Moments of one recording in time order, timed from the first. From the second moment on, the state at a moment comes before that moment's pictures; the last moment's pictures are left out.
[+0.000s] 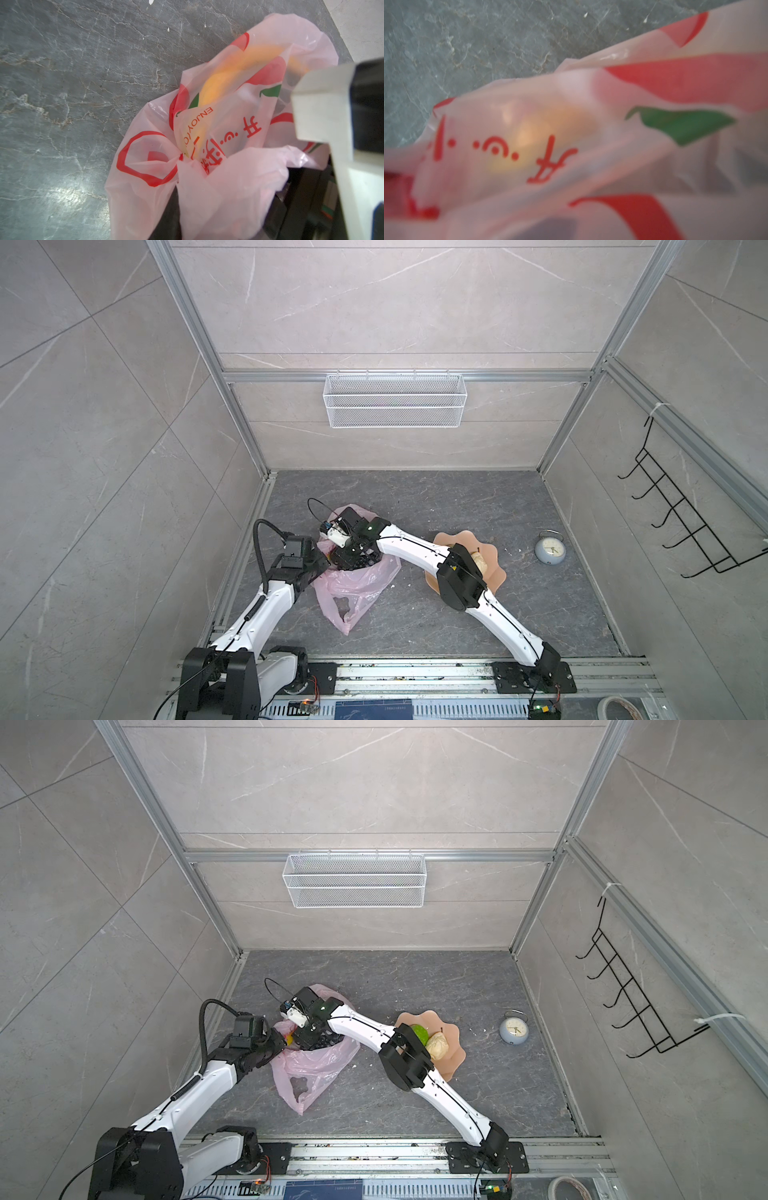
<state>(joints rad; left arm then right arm) -0.12 1.11 0.57 -0.35 0.01 -0.74 0.94 2.60 2.34 -0.74 -0.20 -0.10</state>
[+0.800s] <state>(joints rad) -0.11 1.17 0.57 -0.34 0.03 -0.74 0.95 2.24 1.82 -0.47 -0.30 0.04</state>
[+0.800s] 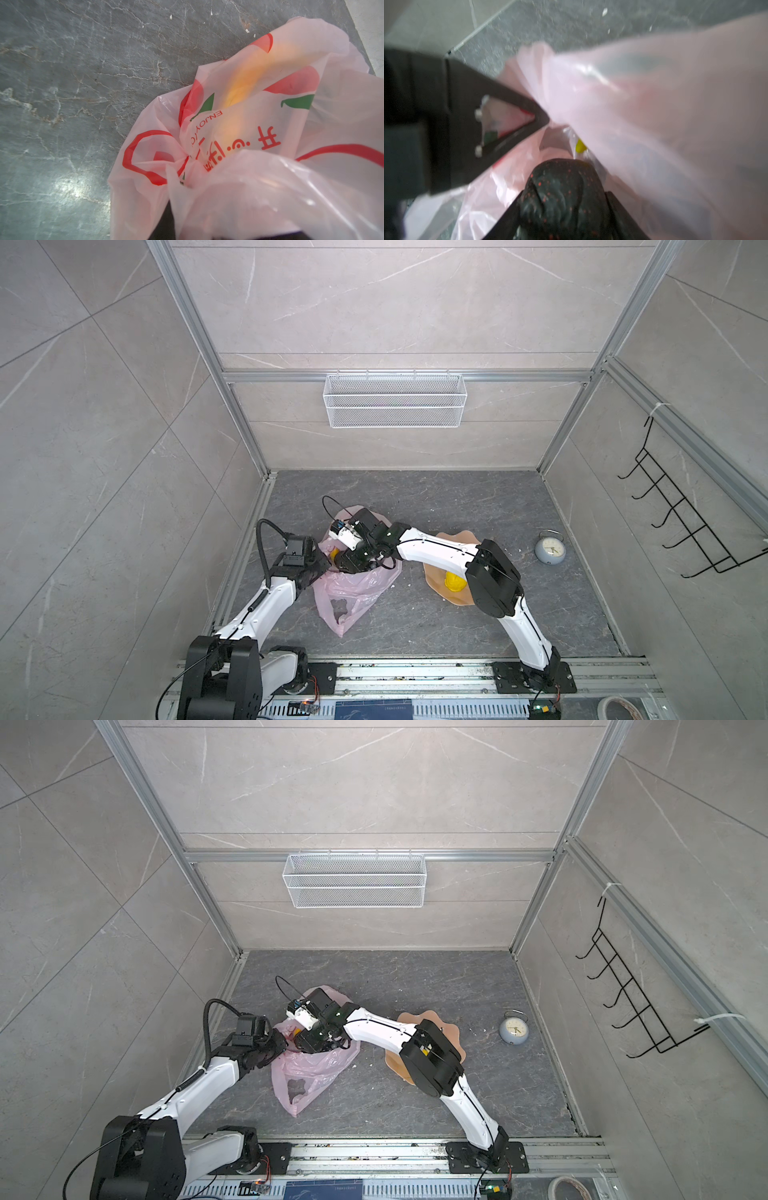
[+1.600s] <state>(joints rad) -0.11 1.18 0.57 -0.33 0.04 -0.74 1.00 2.06 1.69 -0.43 -0.20 0.13</state>
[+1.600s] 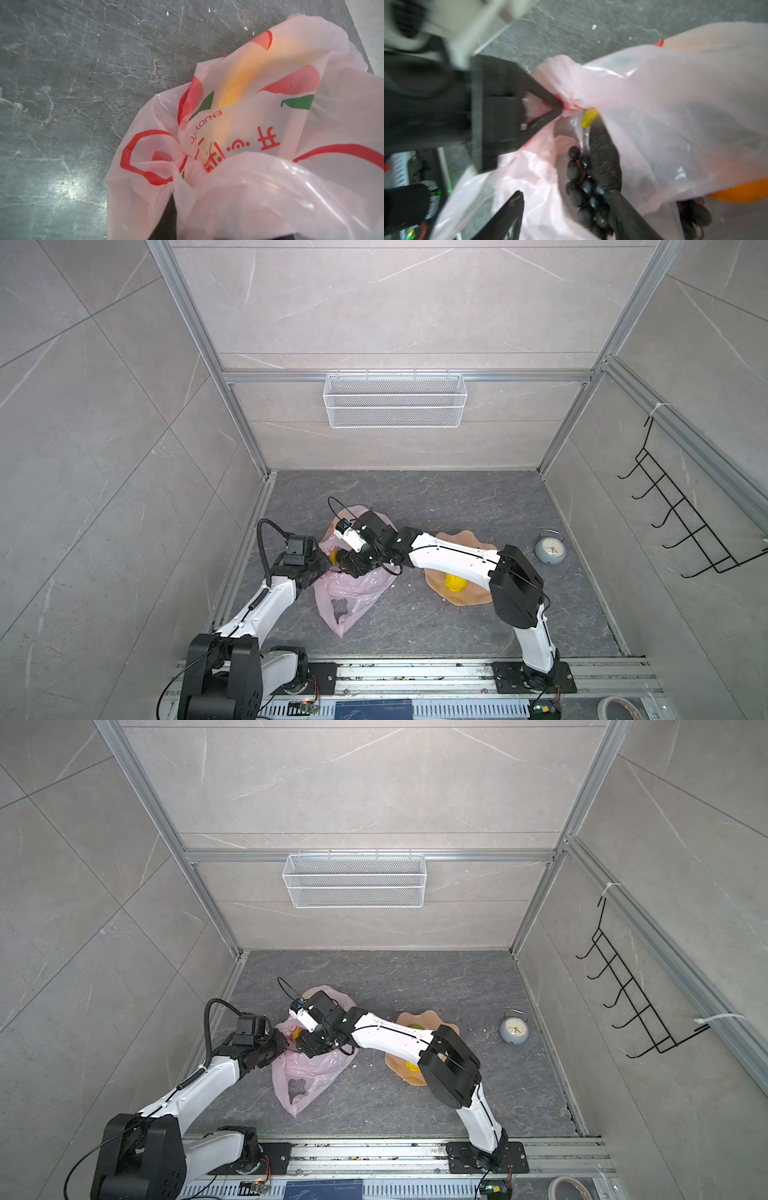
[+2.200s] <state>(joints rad) -0.11 1.16 0.57 -0.32 0.04 -0.74 1.01 2.32 1.95 -0.51 -0.18 0.15</state>
